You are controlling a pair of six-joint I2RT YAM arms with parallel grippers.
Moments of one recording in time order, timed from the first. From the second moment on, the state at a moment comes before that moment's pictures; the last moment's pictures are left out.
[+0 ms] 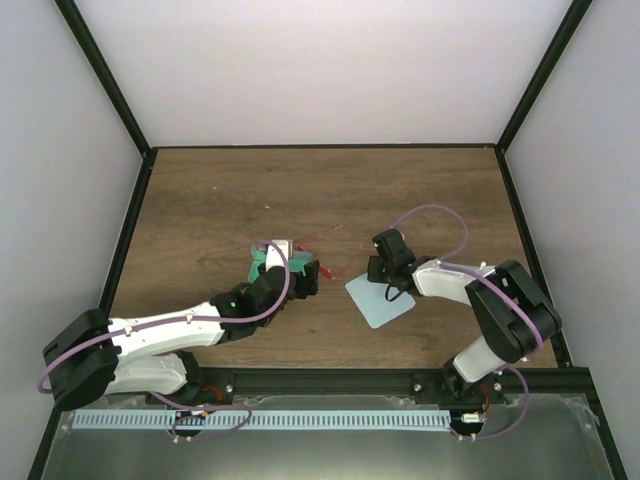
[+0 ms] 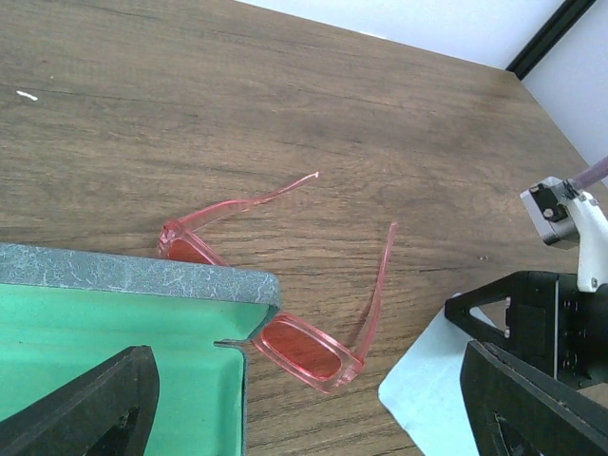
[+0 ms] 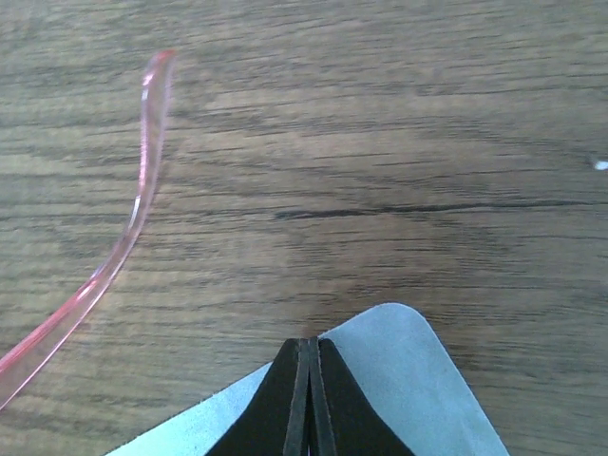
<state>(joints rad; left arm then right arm) -1.04 1.20 0.56 0.12 -0.53 -0.71 0.53 1.54 0.64 -0.08 0.11 0.55</state>
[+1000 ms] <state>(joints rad) -1.04 1.21 0.57 0.12 -0.50 -0.71 0.52 1.17 0.48 -0.17 -0.07 0.58</state>
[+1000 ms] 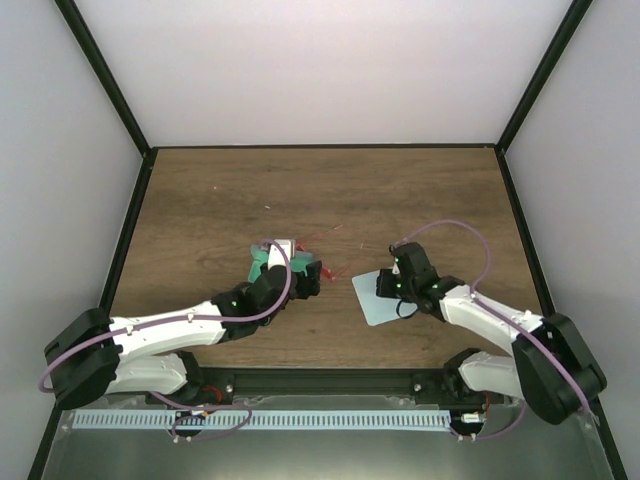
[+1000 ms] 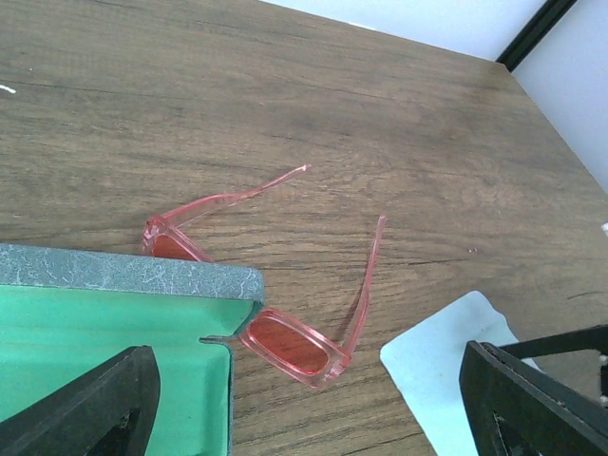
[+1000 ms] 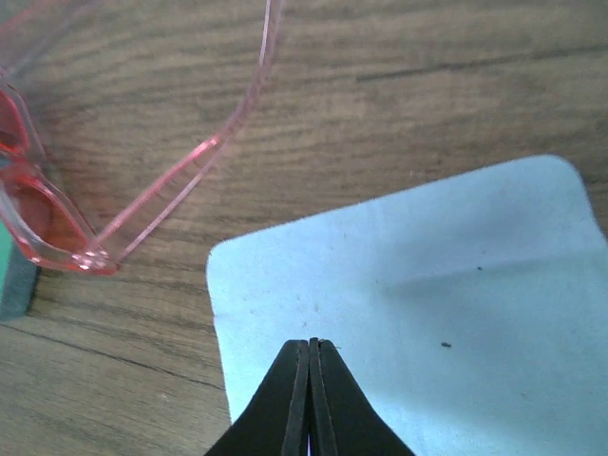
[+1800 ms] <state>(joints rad) -1.04 1.16 0.57 0.12 -0.51 -0.72 0.60 1.25 0.39 -0.08 -0.16 0.59</state>
